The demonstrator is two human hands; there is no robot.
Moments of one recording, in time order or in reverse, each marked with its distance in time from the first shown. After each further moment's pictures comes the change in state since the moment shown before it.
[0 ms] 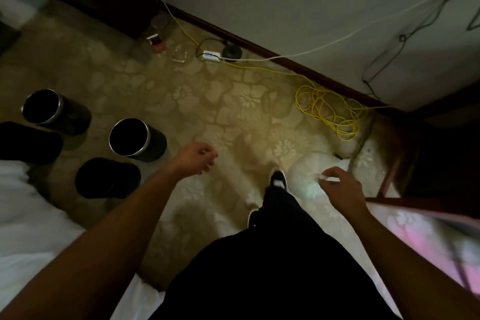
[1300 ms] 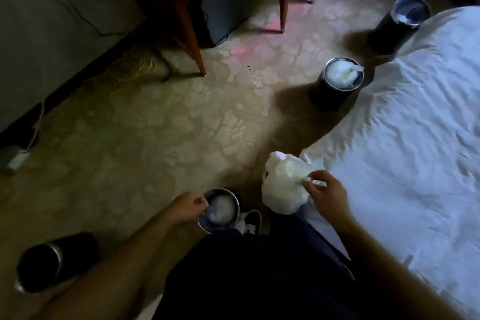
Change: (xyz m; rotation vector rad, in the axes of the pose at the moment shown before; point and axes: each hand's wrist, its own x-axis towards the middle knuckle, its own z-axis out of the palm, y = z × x) left_hand -0.311 -0.277 0.288 1.218 -0.719 0.494; right_hand -0.715 0.281 0.262 0.817 0.786 0.714
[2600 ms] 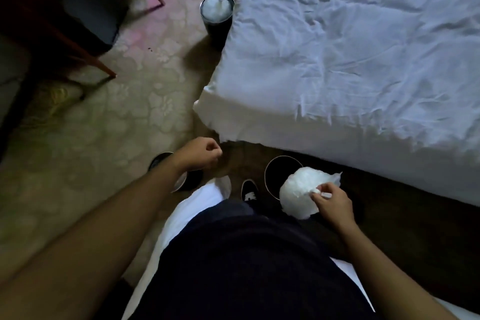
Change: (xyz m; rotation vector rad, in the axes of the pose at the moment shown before) left_hand -0.151 0.201 0.295 0.386 -0.165 0.339; right_hand -0.340 0.389 -0.112 0.194 0.290 0.467
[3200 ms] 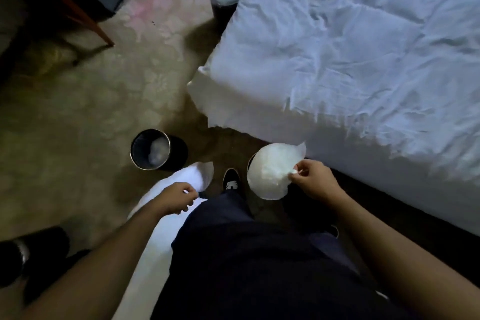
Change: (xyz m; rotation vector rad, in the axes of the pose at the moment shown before) left_hand -0.074 -0.066 0.145 -0.202 -0.032 -0.361; right_hand 0.036 -0.031 -0.057 -0.353 -0.281 -0.277
